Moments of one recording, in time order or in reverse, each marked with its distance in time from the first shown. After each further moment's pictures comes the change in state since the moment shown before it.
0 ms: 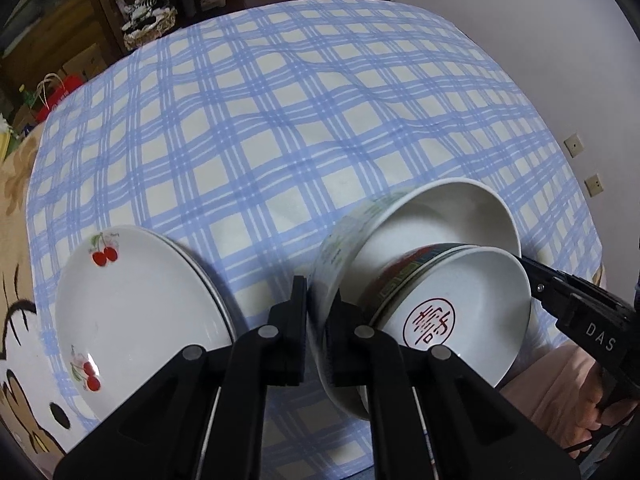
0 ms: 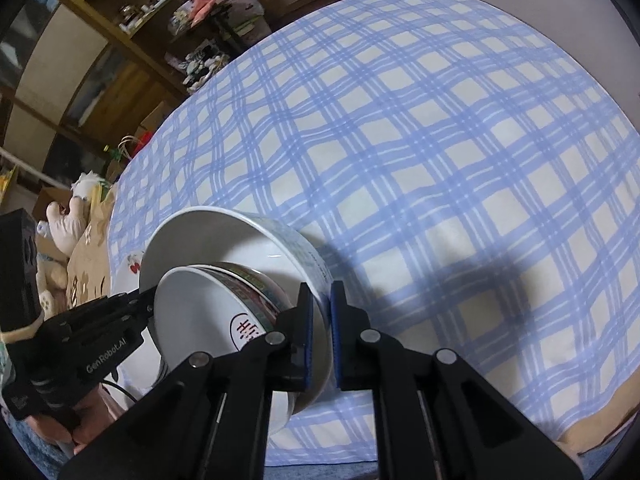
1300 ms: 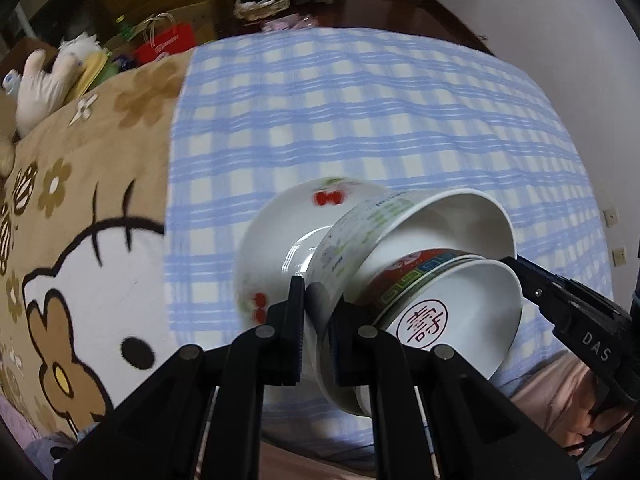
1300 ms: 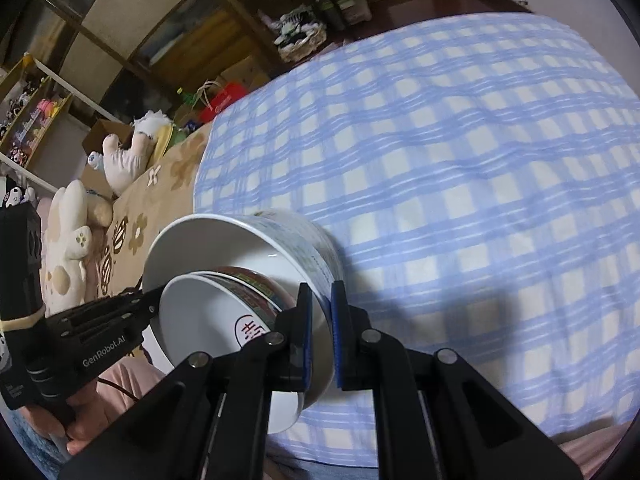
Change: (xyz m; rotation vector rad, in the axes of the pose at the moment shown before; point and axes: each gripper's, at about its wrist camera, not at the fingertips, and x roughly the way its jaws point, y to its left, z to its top) left arm -0.085 0.157 -0.054 -0.274 -0.013 0.135; right arm 0.026 0.175 -0.024 -0.249 0.108 0.151
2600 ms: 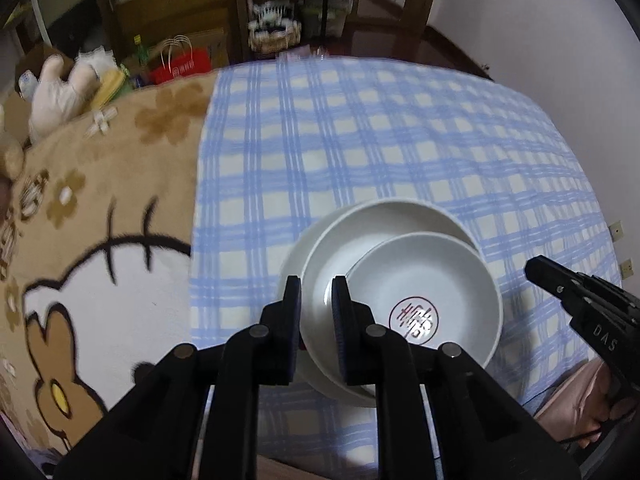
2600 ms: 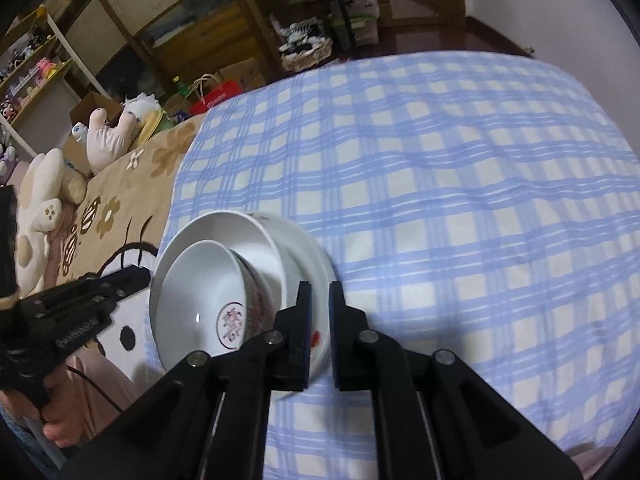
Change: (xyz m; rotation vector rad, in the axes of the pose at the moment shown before) left arm -0.008 0.025 -0.013 0.019 -0.179 0.031; right arm -0.003 0.013 -0.008 -0.127 -0.119 -0.158
